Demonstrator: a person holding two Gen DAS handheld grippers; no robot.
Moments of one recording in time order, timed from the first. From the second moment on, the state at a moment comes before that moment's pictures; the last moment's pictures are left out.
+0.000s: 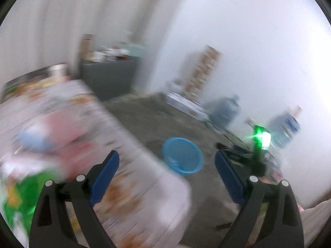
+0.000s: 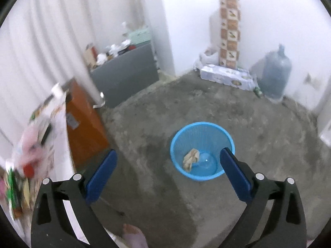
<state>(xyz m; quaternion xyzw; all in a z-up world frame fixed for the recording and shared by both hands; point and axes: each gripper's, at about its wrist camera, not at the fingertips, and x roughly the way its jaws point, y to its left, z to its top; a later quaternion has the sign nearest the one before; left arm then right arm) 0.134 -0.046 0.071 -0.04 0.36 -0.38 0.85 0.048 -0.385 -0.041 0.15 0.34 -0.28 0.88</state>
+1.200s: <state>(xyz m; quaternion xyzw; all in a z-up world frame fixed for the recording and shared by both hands) 0.078 0.153 -0.086 0.02 0.40 -0.07 0.91 0.154 -0.153 -0.002 0.21 0.41 0.13 0.88</state>
